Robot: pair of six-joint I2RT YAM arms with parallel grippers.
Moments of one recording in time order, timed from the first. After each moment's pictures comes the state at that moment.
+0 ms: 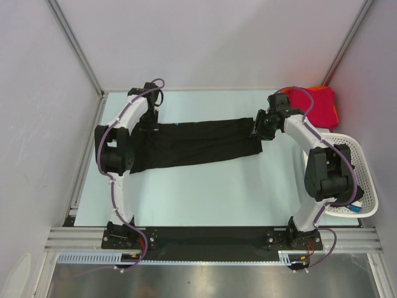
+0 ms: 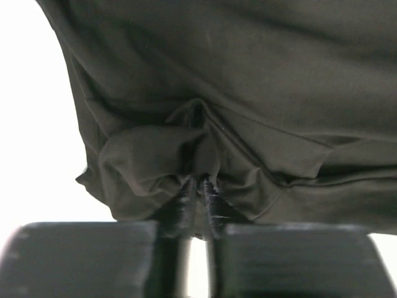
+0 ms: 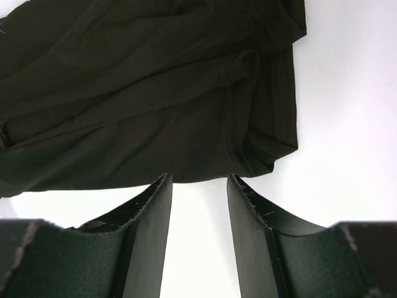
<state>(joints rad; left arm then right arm) -0.17 2.16 1.90 -1.13 -0.18 -0.17 0.17 1.76 1.36 -0.60 -0.18 0.47</state>
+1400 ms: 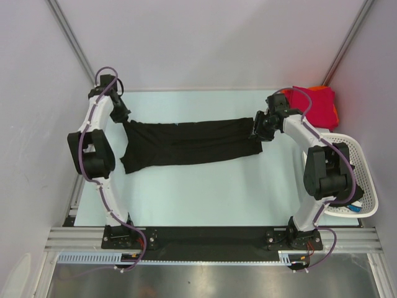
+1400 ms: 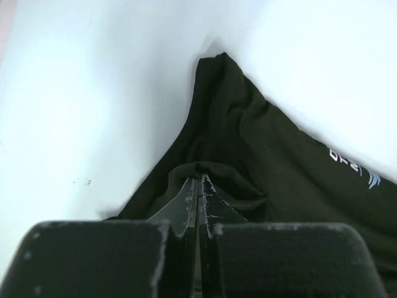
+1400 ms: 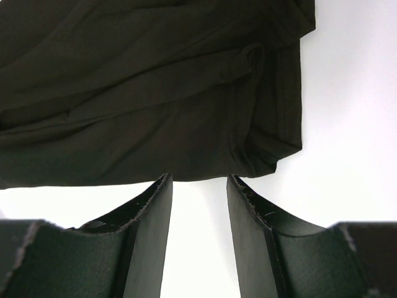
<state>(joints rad) 0.12 2.06 1.85 -0.87 -0.10 -0.43 0.18 1.78 1.36 -0.60 -0.20 0.46</state>
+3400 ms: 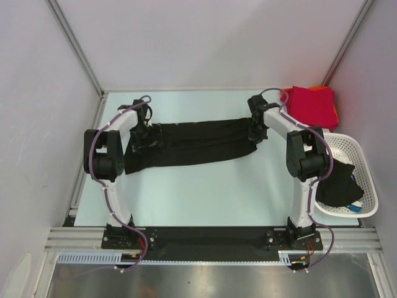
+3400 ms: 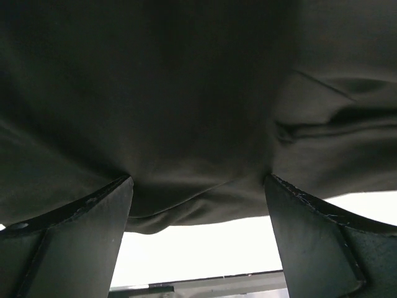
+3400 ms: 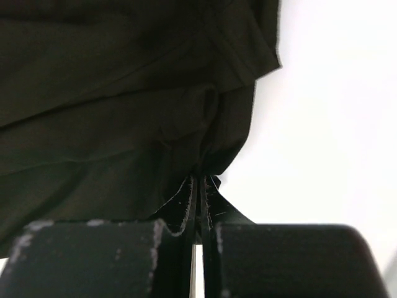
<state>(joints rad) -0.08 2.01 1.52 -0.96 0.14 -0.32 0.27 2.07 1.59 -0.77 0.10 0.37</state>
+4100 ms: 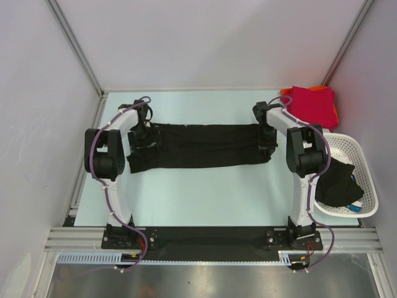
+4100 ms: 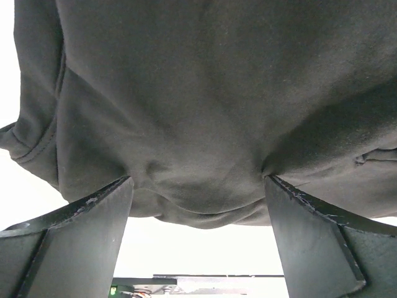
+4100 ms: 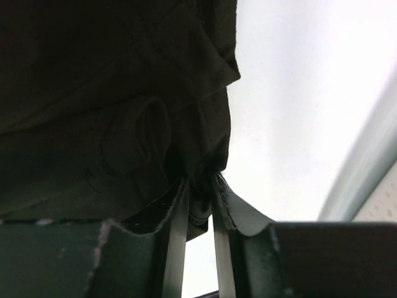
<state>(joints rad) -0.08 2.04 1.54 -1.02 0.05 -0.36 0.21 2.13 1.60 -1.02 0.23 0.39</state>
